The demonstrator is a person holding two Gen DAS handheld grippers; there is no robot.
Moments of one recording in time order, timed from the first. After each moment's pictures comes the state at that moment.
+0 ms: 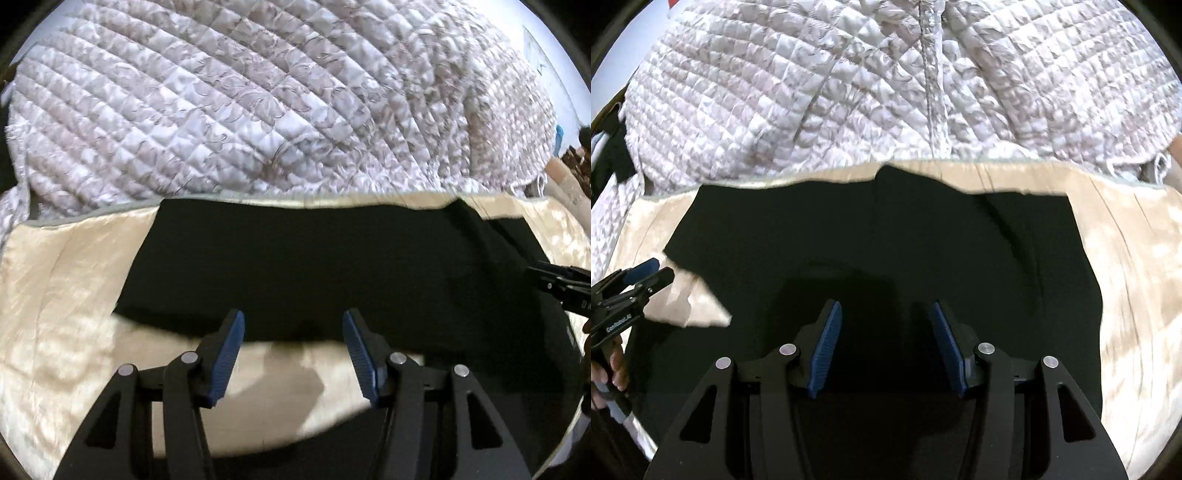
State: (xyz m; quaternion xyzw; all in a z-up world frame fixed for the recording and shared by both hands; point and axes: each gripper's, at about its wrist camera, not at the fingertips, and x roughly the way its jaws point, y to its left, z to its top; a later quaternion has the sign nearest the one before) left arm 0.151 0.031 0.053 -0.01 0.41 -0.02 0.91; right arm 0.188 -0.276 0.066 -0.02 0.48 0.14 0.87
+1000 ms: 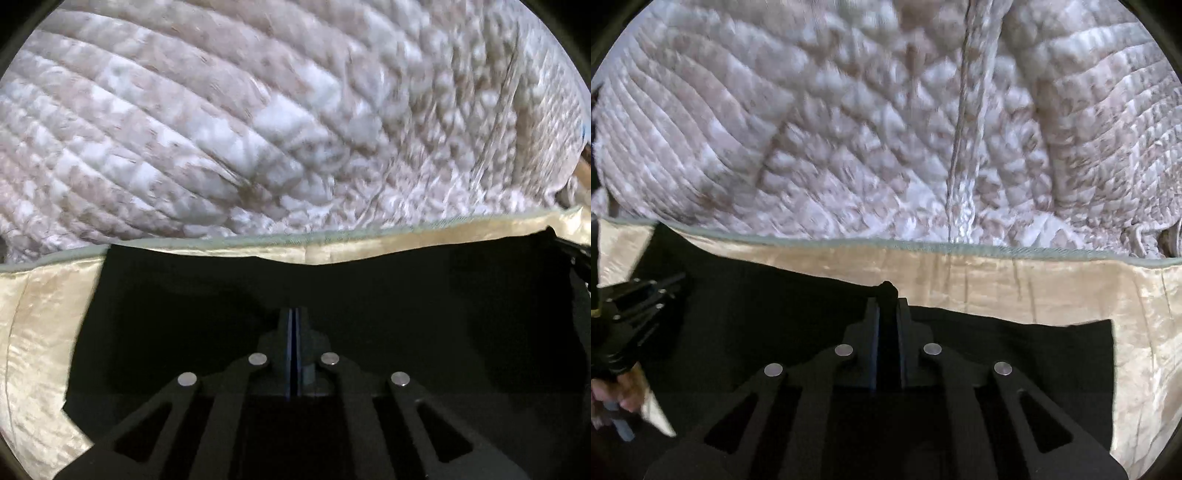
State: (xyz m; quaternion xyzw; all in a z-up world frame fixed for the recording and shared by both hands) left arm 0.243 0.011 0.024 0.01 0.40 0.00 0.92; right arm 0.288 -0.237 0.058 -0.05 0.44 0.13 0.89
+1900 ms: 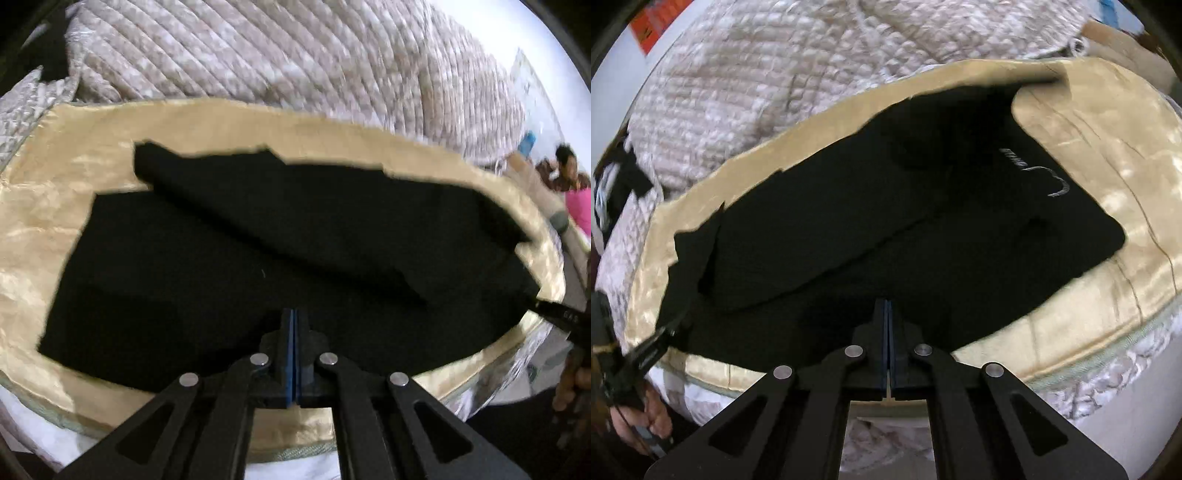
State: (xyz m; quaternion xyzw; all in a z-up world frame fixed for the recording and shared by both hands) left arm -0.052 0.026 0.018 -0.10 0.42 -0.04 0.90; right arm -0.013 -0.333 0.062 0.12 0.50 0.09 0.85
